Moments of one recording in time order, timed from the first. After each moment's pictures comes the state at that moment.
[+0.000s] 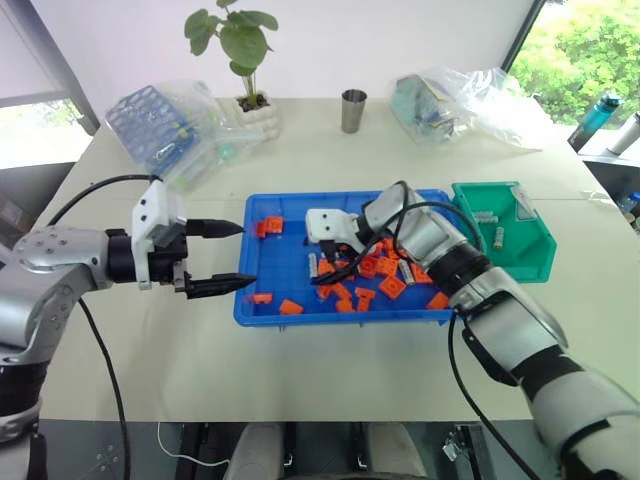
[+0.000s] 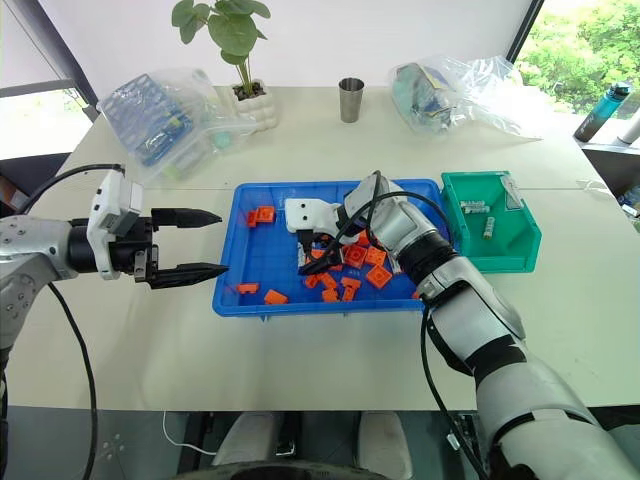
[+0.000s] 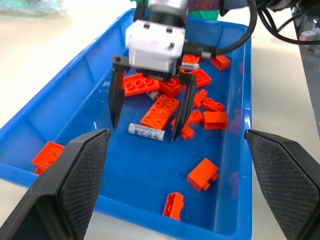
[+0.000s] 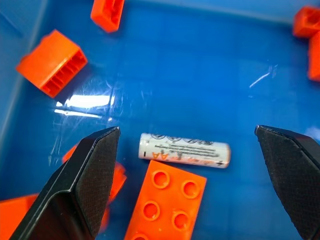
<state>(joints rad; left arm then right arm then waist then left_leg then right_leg) -0.32 0.93 0.15 -0.32 -0.67 0.61 -1.14 -1.06 -0.34 0.58 0.66 -0.09 0.15 1.27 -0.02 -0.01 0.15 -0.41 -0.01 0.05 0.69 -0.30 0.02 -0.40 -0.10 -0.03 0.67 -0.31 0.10</state>
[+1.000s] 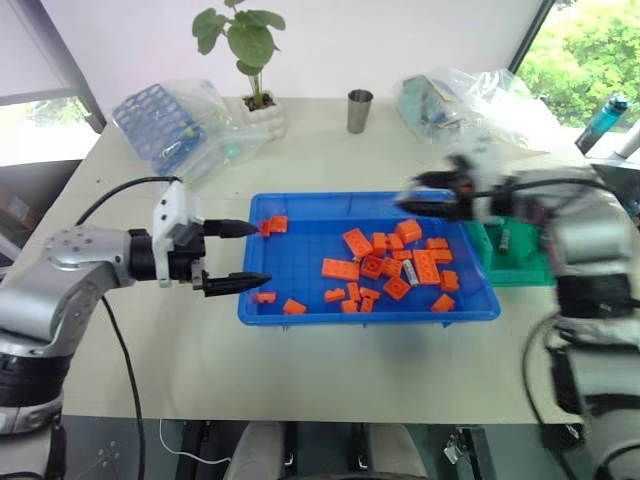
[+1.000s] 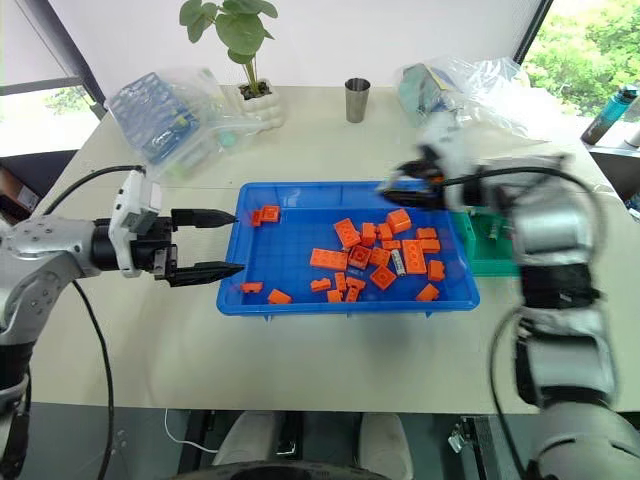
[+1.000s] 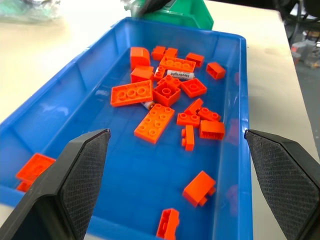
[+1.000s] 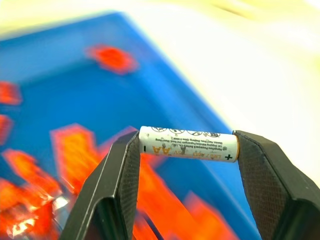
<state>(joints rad) -0.39 0.85 0.07 -0.28 -0.65 0.60 -1.13 -0.68 -0.79 -0.12 0.04 0.11 0.79 1.07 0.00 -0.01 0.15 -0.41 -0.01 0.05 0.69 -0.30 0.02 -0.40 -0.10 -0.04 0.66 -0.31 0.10</state>
